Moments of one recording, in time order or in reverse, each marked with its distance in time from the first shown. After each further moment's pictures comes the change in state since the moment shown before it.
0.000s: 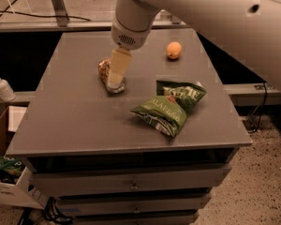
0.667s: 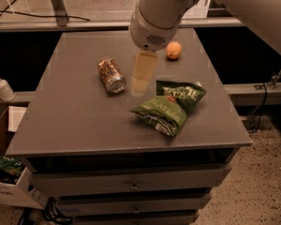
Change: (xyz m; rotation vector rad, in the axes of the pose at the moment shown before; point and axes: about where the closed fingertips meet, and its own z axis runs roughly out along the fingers) arm 0.027 0.036 -0.050 -0.071 -0.066 -0.248
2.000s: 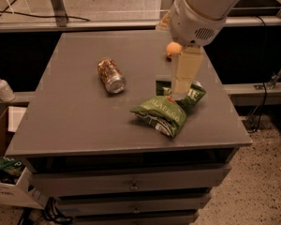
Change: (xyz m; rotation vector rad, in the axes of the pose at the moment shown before) arm 0.061 0.030 -0.055 -0.066 0.029 -0.069
